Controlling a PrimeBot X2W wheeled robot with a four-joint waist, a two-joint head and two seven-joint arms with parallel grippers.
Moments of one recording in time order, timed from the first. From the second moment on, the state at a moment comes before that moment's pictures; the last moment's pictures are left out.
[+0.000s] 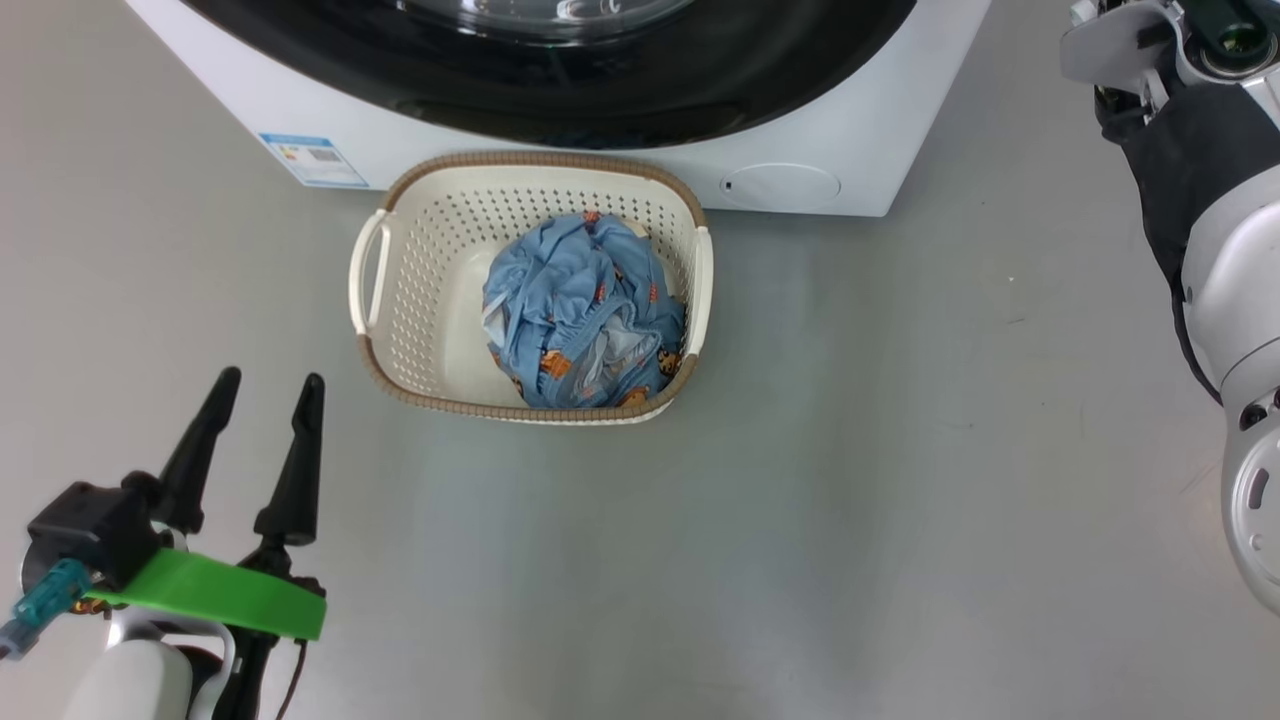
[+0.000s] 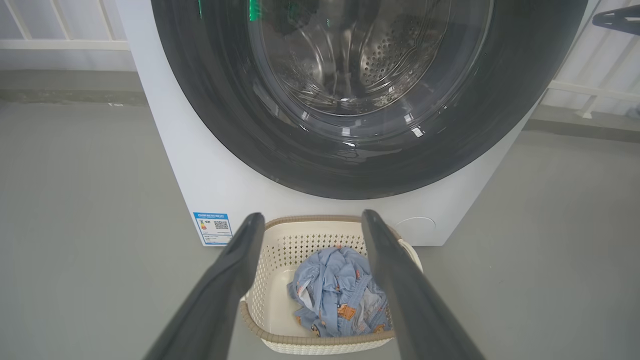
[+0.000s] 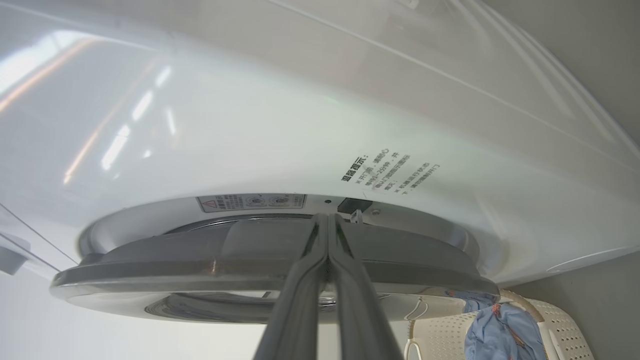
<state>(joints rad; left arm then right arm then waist) -0.26 0.25 -0.14 0.17 -0.44 -0.13 -0.26 -1.48 -0.15 -0.33 1.31 0.94 0.13 0.27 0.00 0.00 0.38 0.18</state>
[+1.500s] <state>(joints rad) -0.34 0.22 -0.16 0.16 -0.48 -0.13 -0.26 -1.60 -0.12 -0.35 1.31 0.85 0.13 0.25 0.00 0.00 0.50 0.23</state>
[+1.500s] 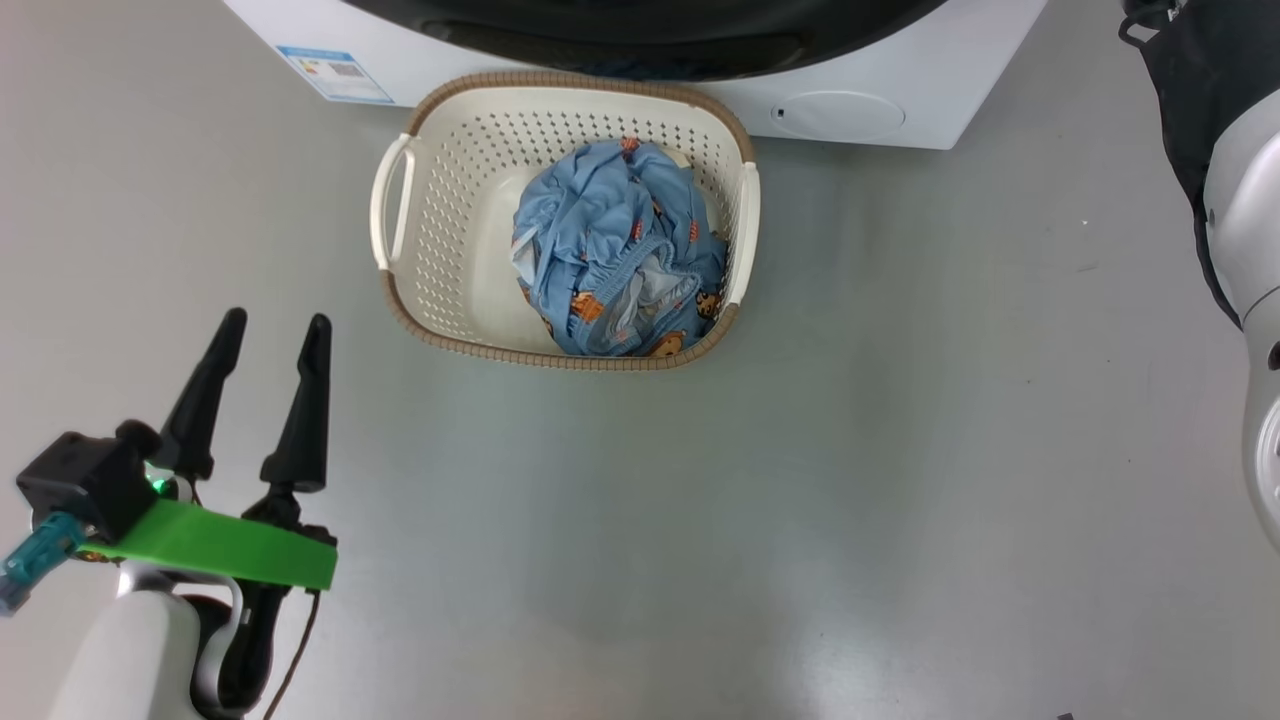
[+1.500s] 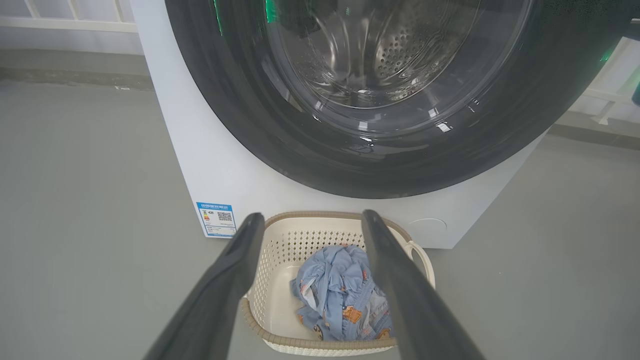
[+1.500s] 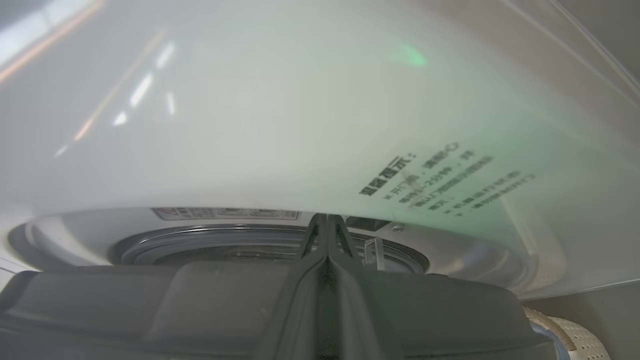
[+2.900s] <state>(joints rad) -0.29 0.23 -0.14 0.15 -0.45 -0.13 -0.26 -1.15 -0.08 -0.17 0.86 1.07 0.13 0.82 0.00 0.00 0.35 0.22</state>
